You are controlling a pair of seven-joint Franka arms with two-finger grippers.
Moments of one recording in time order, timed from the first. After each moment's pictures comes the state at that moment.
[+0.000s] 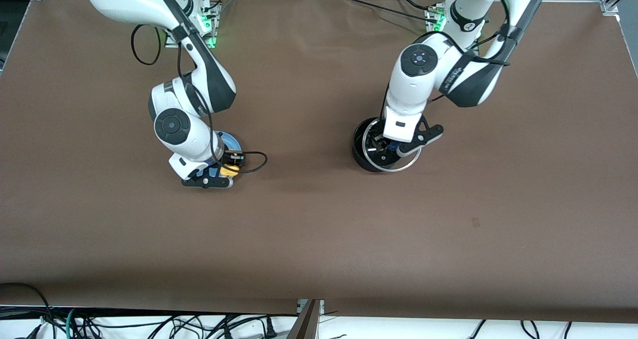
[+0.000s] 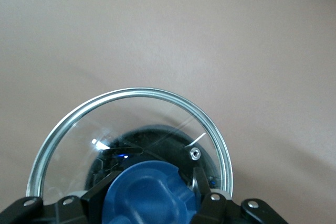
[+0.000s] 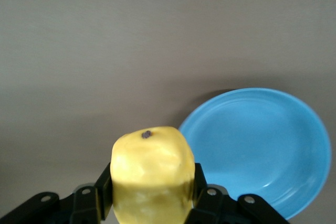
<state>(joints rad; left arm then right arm) 0.04 0.32 -0.61 -1.91 0.30 2.21 -1.24 0.30 0.49 0.14 -1.71 0.01 2.16 0.49</state>
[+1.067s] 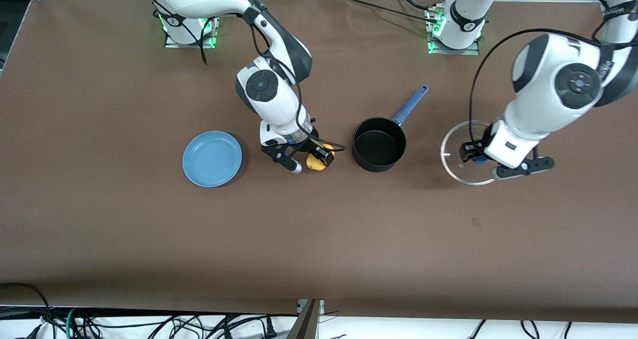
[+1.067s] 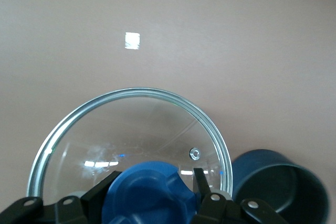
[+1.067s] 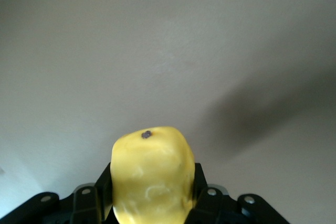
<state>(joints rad) 0.40 0.24 -0.60 -1.81 0.14 1.97 -0.43 0.60 0.66 0.15 -1.52 0.11 2.50 1.33</state>
